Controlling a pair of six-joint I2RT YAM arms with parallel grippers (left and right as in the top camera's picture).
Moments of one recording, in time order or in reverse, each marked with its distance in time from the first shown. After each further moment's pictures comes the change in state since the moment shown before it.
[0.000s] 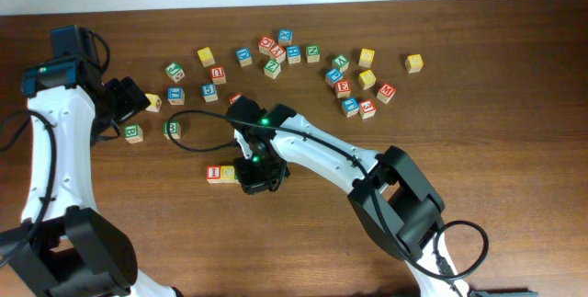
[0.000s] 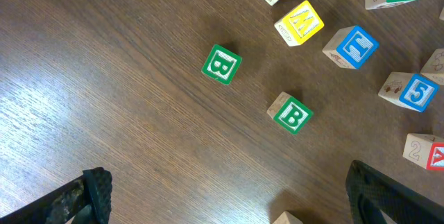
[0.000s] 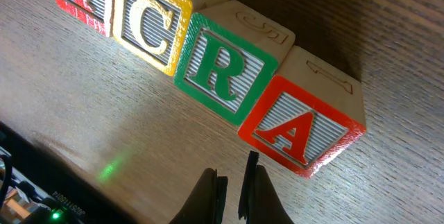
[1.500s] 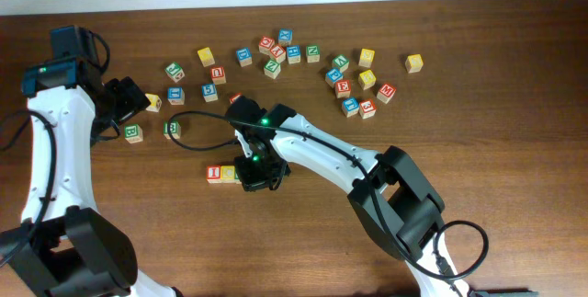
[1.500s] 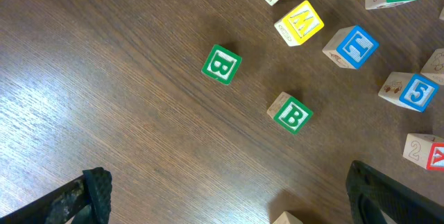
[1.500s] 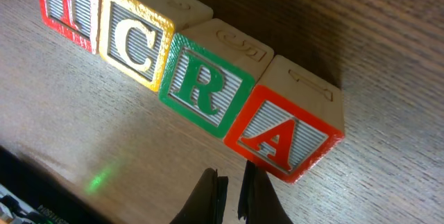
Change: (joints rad) left arm 0.000 0.000 0.000 0.000 0.000 0.000; right arm 0.000 0.000 0.000 0.011 0.046 0.000
